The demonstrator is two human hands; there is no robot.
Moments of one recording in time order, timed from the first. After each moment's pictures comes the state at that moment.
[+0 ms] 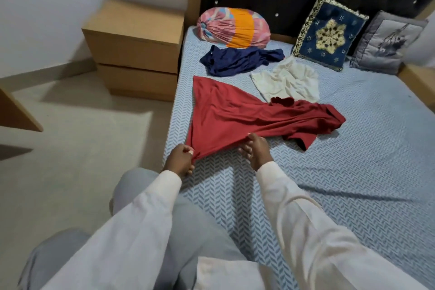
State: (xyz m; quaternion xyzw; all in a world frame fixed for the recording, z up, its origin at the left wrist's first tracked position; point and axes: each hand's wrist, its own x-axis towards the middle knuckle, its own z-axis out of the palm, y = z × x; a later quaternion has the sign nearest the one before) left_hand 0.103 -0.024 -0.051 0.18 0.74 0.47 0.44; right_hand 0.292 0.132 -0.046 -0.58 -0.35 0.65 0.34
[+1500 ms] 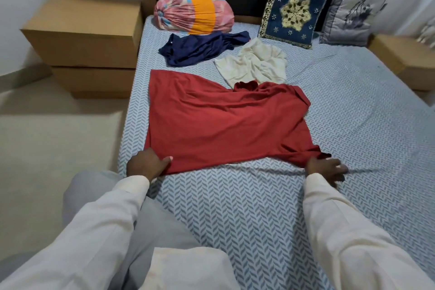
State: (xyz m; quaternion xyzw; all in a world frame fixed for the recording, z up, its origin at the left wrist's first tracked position) left_hand 0.142 0.002 -0.063 0.38 0.90 0.04 0.21; right_hand 0.585 0.174 -0.063 -0.89 -0.30 0.11 0.33
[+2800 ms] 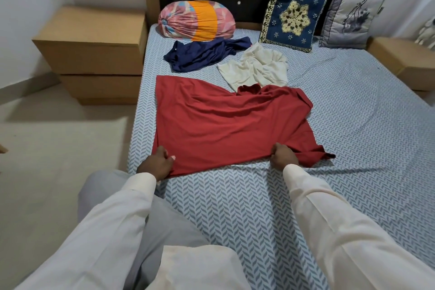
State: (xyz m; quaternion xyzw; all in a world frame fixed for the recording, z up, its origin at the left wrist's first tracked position) left_hand 0.136 -0.005 -0.058 0.43 0.84 0.12 0.30; right_hand 0.505 0.181 -0.074 -0.67 -0.73 0.17 0.00
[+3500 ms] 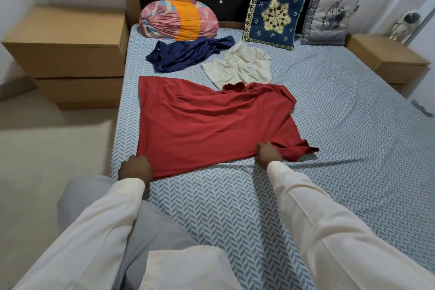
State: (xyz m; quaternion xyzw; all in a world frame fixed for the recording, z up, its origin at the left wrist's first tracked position) left_hand 0.138 -0.003 -0.072 0.43 0.89 -0.03 0.17; right_hand 0.503 0.175 -0.076 -0.65 -0.74 0.16 -0.04
